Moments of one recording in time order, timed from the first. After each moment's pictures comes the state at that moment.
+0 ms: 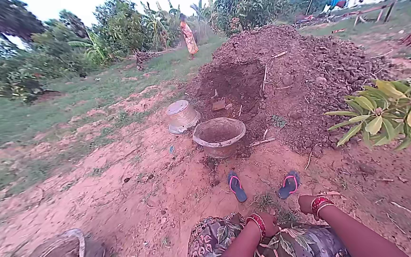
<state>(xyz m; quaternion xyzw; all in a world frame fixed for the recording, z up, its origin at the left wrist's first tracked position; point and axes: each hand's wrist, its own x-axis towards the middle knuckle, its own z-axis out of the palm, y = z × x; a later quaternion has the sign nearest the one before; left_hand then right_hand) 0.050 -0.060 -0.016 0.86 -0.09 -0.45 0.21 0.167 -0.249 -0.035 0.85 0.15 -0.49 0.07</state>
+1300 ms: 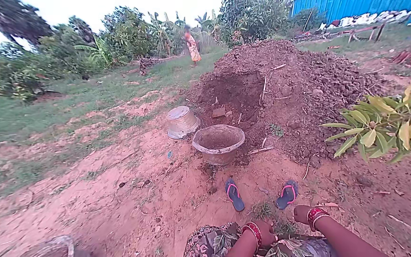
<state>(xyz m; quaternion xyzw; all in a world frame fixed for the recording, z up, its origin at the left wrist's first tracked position) 0.050 -0.054 -0.018 0.86 -0.07 -0.45 0.22 0.173 -0.250 -0.048 0.85 0.20 -0.48 0.06</state>
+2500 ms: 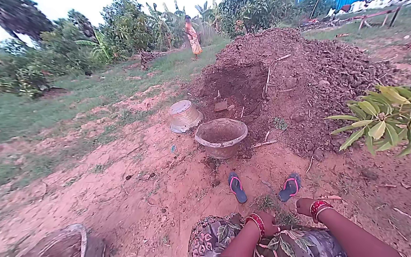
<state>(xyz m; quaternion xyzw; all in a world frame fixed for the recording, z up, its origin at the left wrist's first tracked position) 0.054 -0.056 -0.017 0.87 -0.08 -0.45 0.22 0.175 -0.250 -0.040 0.85 0.20 -0.48 0.06</state>
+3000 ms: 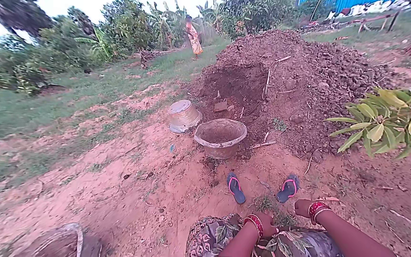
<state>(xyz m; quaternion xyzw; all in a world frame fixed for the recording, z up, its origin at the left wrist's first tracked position) 0.051 -0.056 -0.021 0.86 -0.07 -0.45 0.22 0.172 -0.248 -0.047 0.85 0.20 -0.49 0.07</state>
